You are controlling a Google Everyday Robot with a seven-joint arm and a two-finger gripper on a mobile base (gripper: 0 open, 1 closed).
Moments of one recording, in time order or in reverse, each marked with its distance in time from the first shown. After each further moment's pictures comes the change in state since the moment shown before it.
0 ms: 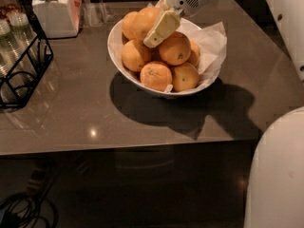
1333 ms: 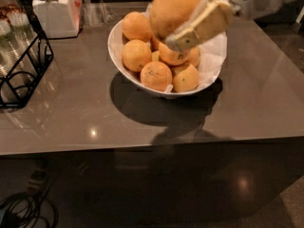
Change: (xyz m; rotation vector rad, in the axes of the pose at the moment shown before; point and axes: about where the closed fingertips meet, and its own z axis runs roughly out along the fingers) arm -0.039 0.126 -0.116 0.216 -0.296 -0.032
